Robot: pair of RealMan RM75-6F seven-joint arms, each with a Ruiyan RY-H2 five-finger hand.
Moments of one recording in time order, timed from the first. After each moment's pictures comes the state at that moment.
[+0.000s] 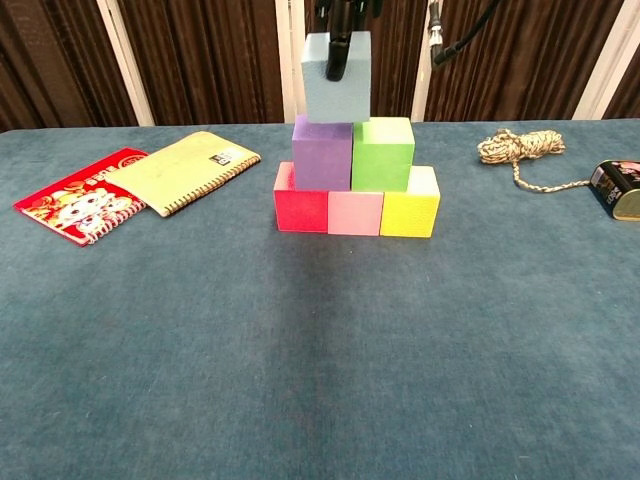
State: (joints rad) left arm -0.18 -1.25 -0.21 -1.56 1.11 1.44 0.36; right arm 1.60 -1.35 0.47 -1.42 0.53 0.93 -1.22
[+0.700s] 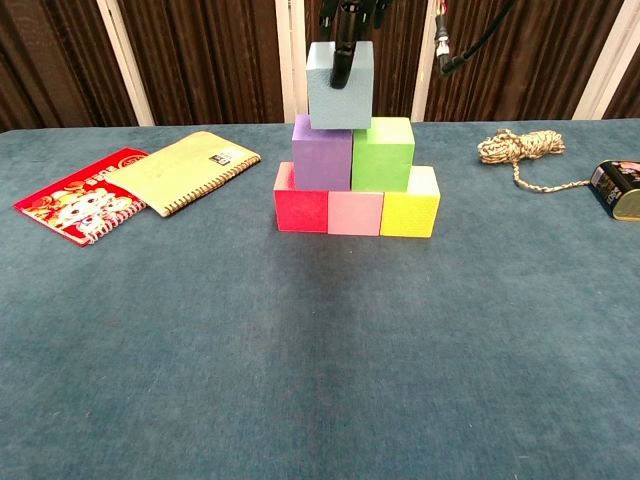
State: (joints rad) left arm -0.18 -1.25 -0.21 -1.56 1.10 1.45 0.37; right arm 1.56 -1.37 0.47 -1.37 0.50 0.87 -1.23
